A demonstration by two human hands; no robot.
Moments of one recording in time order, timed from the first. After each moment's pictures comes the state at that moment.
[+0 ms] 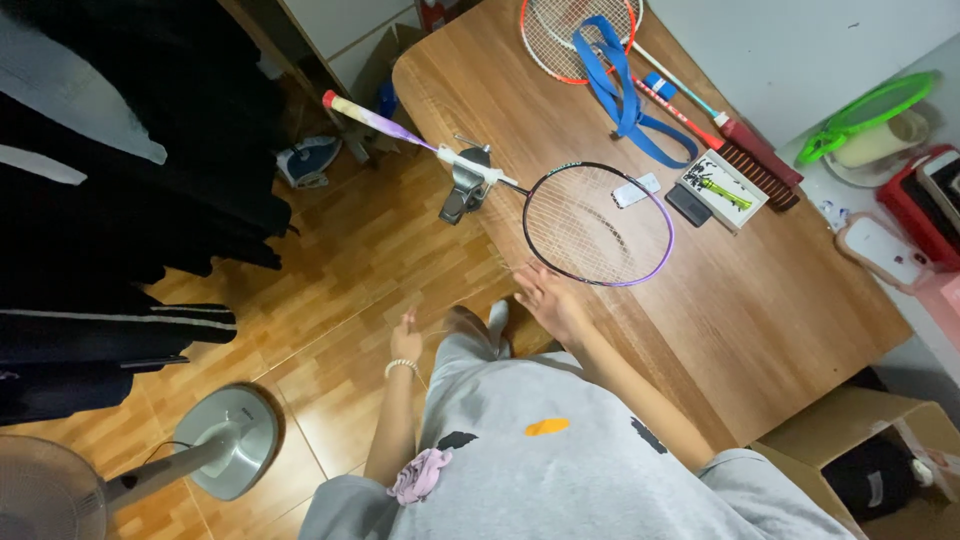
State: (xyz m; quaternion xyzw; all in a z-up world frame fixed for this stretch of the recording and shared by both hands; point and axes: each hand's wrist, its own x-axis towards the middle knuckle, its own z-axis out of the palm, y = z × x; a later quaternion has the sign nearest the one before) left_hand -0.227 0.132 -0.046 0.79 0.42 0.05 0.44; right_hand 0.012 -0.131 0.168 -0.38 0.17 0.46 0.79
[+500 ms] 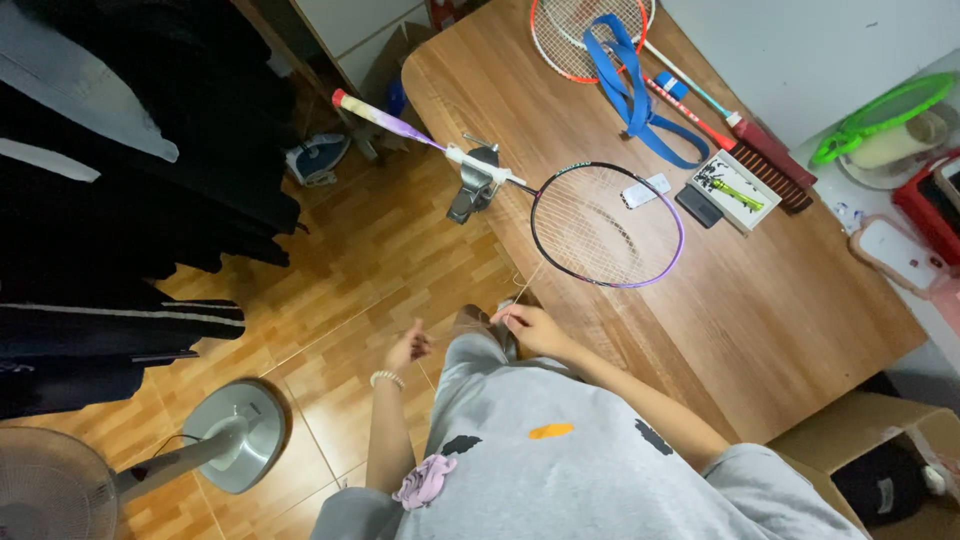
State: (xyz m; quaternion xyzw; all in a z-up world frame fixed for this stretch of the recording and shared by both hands) left_hand -0.250 0.154 -0.035 0.45 0.49 -0.13 0.73; right_hand -0.031 -0.129 0.101 -0.60 -0.38 0.30 0.64
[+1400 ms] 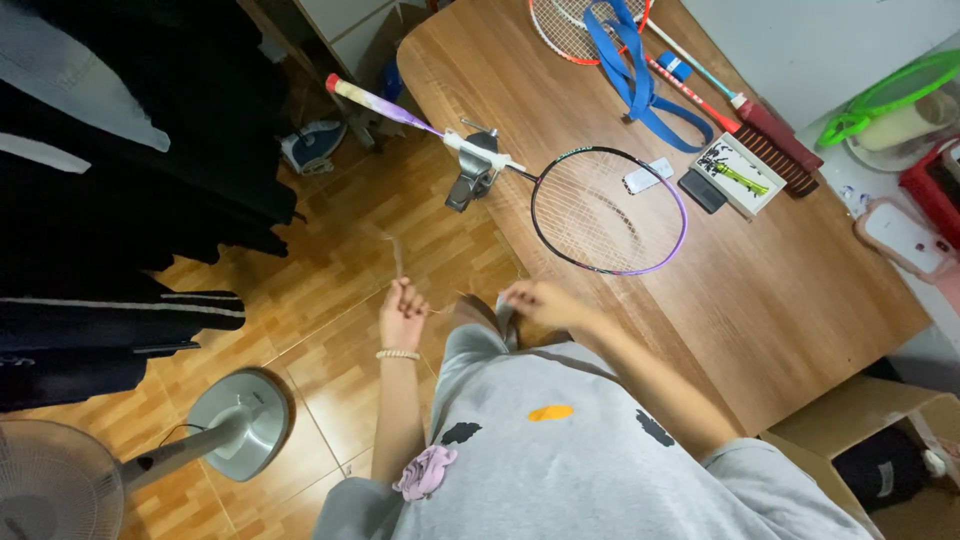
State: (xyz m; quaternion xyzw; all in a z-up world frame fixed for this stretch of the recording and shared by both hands) left_hand -0.194 0.142 0.054 0.20 0.25 0.19 0.93; right_hand 0.016 -0.135 0.145 -0.65 -0.42 0.43 0.46
